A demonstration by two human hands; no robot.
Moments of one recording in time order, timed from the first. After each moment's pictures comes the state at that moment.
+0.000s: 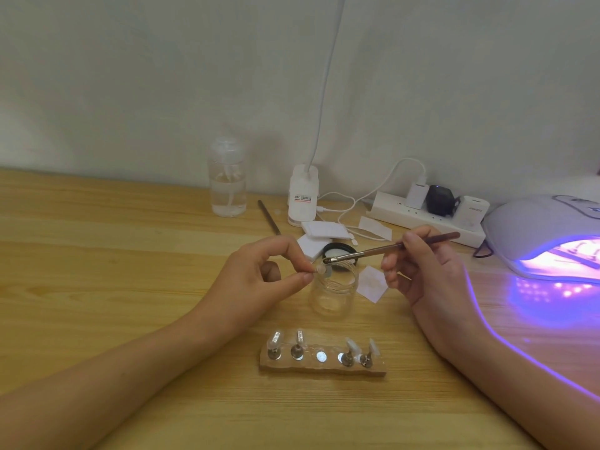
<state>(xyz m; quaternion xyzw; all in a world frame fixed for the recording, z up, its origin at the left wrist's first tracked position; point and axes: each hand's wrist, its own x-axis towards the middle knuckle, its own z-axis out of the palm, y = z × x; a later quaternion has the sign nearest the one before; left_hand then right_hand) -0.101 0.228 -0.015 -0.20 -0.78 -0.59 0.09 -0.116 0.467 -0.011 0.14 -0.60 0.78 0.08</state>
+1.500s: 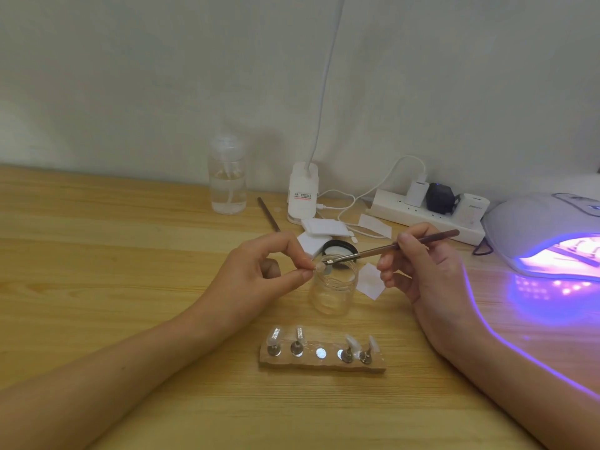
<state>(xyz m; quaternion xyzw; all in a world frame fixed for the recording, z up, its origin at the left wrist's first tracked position) -0.102 0.227 -0.015 -0.22 -0.77 -0.59 0.09 -0.114 0.464 -0.010 0.14 -0.63 0.76 0.10</state>
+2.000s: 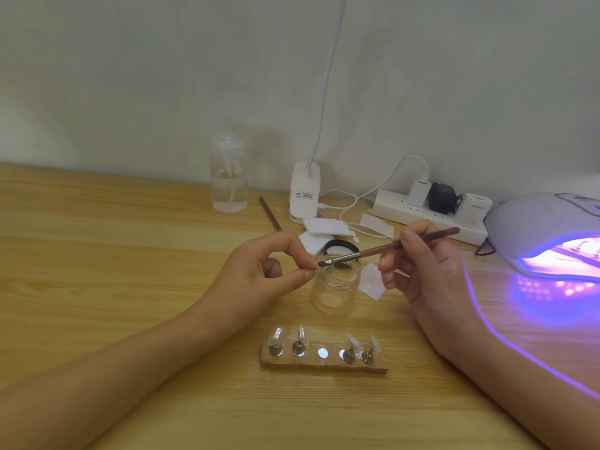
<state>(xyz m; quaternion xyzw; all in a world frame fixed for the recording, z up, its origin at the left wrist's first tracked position) -0.101 0.227 -0.015 -0.21 -0.78 -0.59 0.08 -0.115 0.464 -0.012 0.16 -0.62 0.77 0.08</state>
